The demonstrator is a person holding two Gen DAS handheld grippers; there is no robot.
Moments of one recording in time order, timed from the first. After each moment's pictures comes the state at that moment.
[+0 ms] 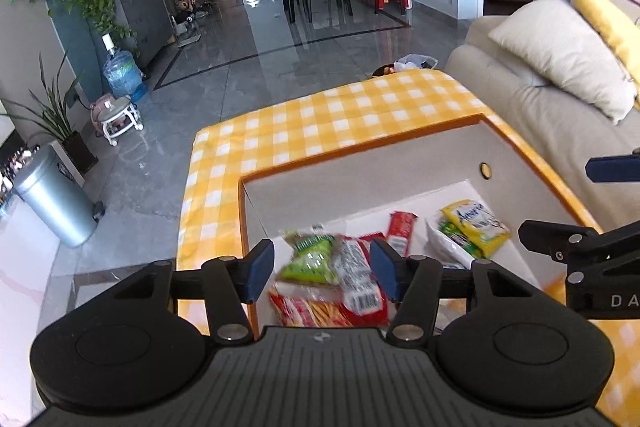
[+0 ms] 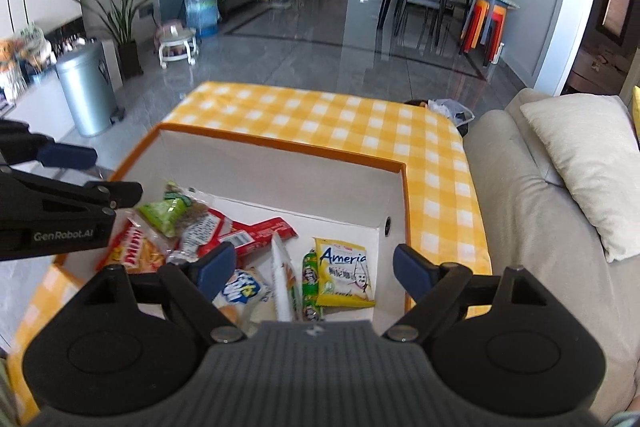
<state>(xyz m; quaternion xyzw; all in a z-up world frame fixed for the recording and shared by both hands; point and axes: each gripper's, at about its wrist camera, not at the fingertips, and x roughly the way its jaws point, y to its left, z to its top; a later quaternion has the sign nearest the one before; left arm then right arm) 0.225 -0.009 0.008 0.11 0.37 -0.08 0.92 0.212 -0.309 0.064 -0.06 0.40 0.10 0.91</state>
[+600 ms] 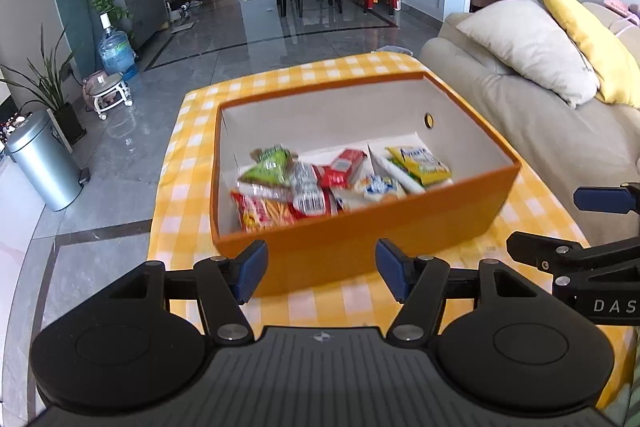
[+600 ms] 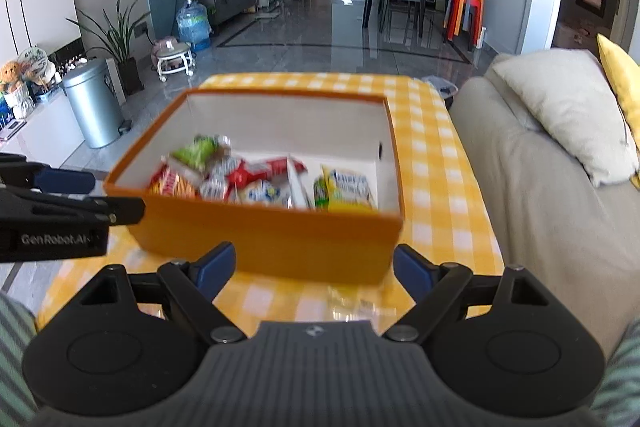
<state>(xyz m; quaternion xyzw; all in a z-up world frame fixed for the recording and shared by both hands) 0.125 -0.012 -0.013 0.08 0.38 -0.09 0.92 0.092 -0.330 0.049 -0.01 0.39 0.08 0.92</state>
